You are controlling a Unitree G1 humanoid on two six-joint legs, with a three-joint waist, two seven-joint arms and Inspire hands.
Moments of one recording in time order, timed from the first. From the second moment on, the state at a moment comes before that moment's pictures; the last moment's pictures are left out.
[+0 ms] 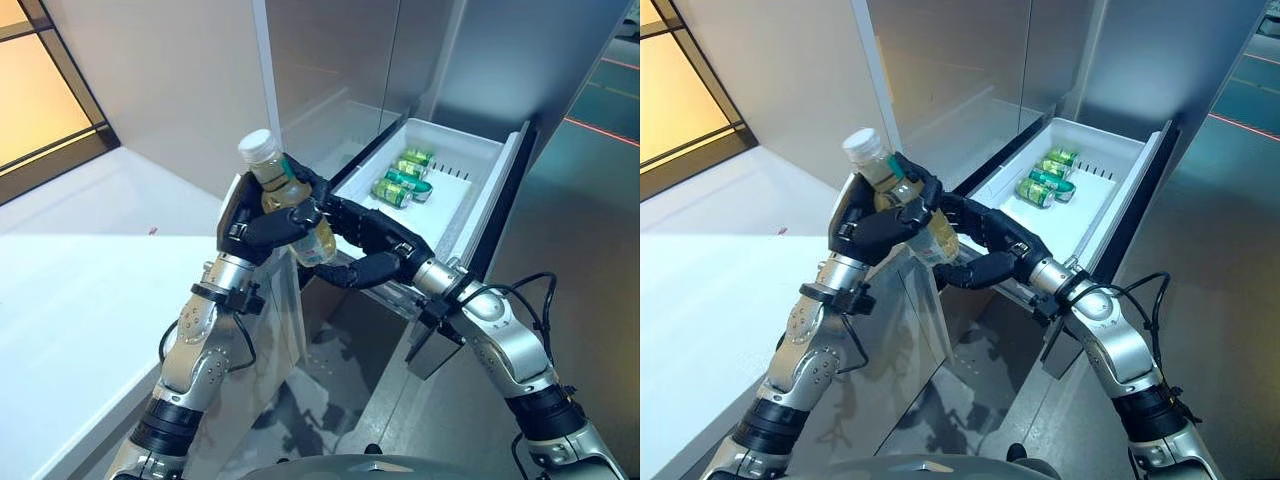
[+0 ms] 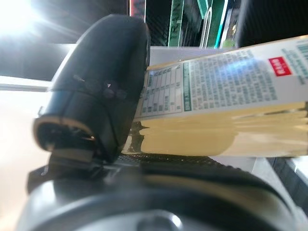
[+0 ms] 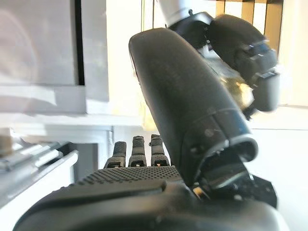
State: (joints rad) left arm -0.14 0.34 -0.23 -0.19 -0.66 -0.26 -0.16; right arm -0.20 -0.45 0.26 -0.22 0.42 0.21 0.38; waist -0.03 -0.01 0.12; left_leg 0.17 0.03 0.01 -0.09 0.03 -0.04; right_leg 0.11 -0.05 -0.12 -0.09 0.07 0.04
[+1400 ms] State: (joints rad) left arm -0.23 0.41 -0.32 -0.17 -0.45 -0.24 -0.08; right arm -0.32 -0.47 0.30 -0.24 0.64 0.30 0.19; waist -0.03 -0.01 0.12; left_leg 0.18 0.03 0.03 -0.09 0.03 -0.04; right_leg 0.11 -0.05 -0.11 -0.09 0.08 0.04
